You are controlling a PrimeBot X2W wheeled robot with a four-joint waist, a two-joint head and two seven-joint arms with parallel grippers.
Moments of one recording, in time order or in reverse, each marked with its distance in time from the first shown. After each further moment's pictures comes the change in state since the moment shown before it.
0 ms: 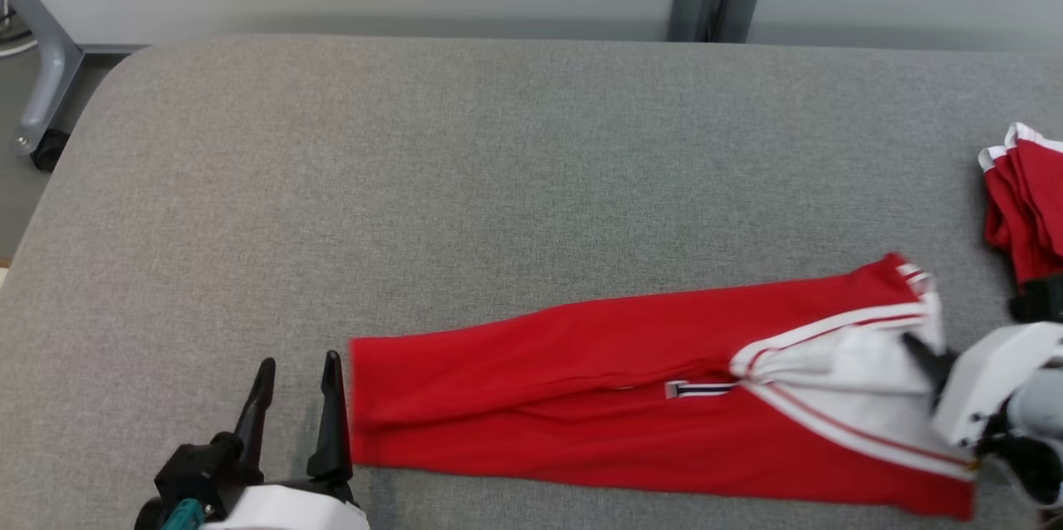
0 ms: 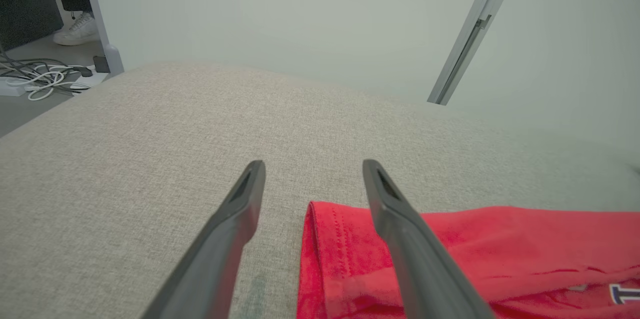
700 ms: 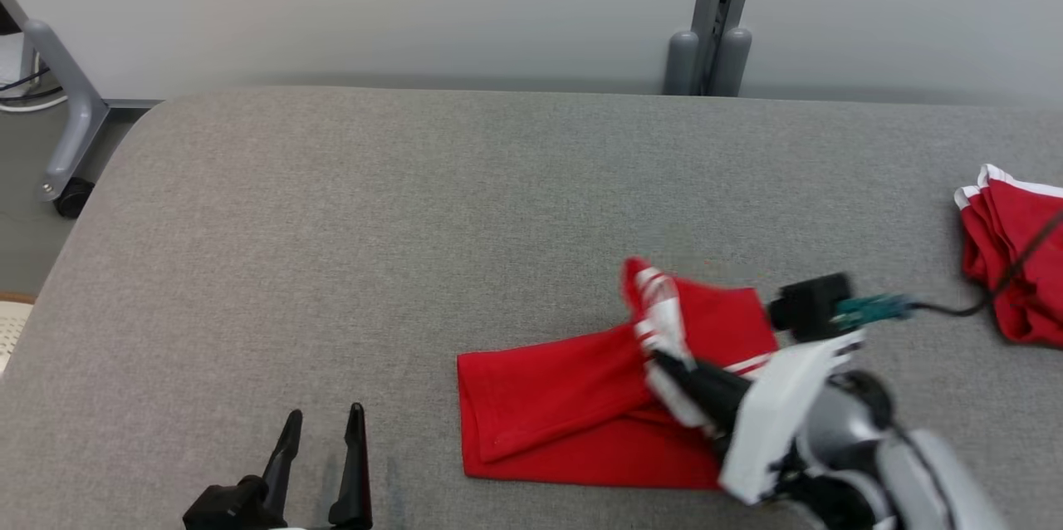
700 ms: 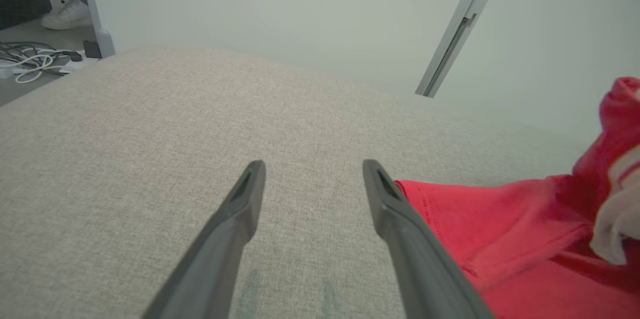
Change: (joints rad) left arm 0.066 -0.044 0.014 0.058 0.021 -0.052 0.000; right arm 0.048 0.153 0.281 -0.396 0.064 -0.001 0.113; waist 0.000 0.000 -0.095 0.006
